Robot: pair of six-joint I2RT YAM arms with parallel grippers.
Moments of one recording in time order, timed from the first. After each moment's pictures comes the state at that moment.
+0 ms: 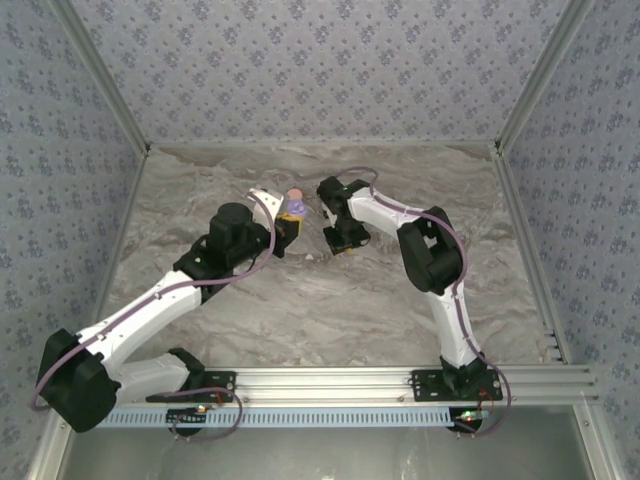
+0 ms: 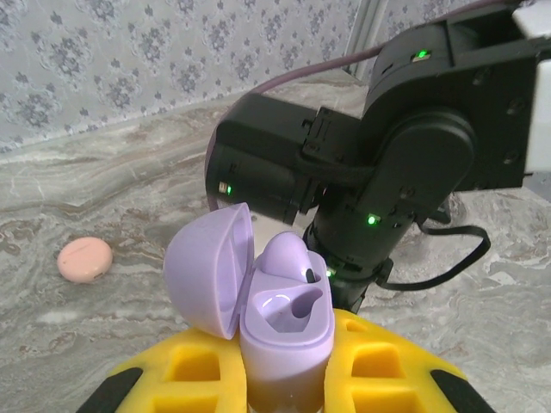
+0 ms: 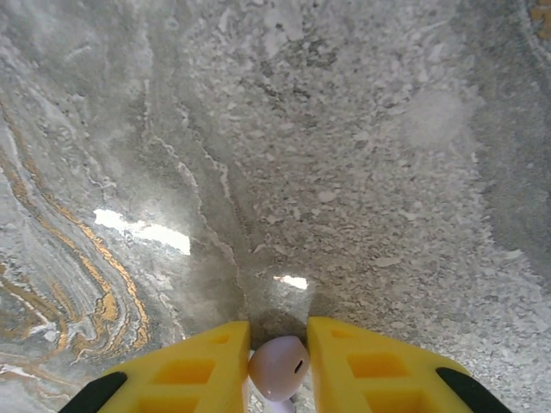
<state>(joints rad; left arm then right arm) -0.66 1.13 0.81 0.00 0.12 -0.15 0.59 2.20 1.71 -0.99 -0.06 0.22</state>
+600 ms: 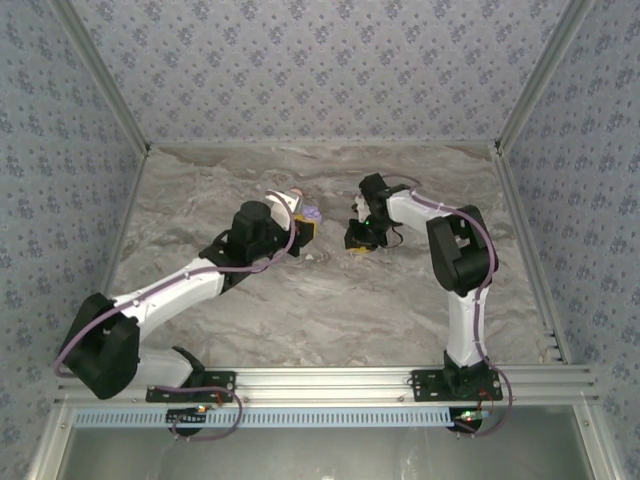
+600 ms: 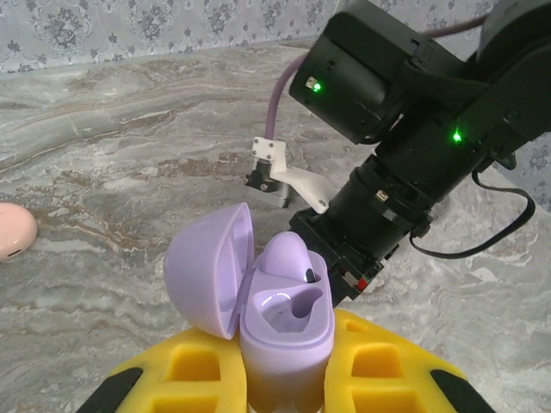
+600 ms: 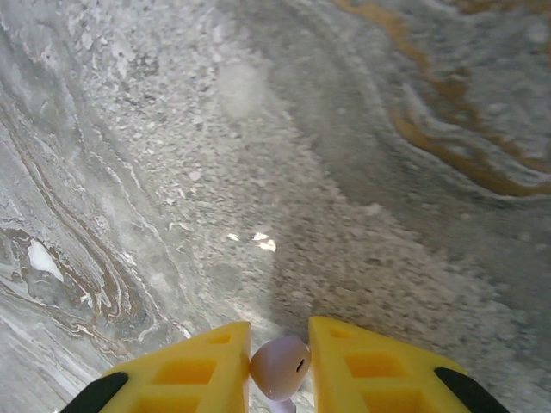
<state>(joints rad) -0.67 1.33 0.81 0.16 0.17 -0.26 0.39 2.05 1.42 -0.73 -0.41 0.34</state>
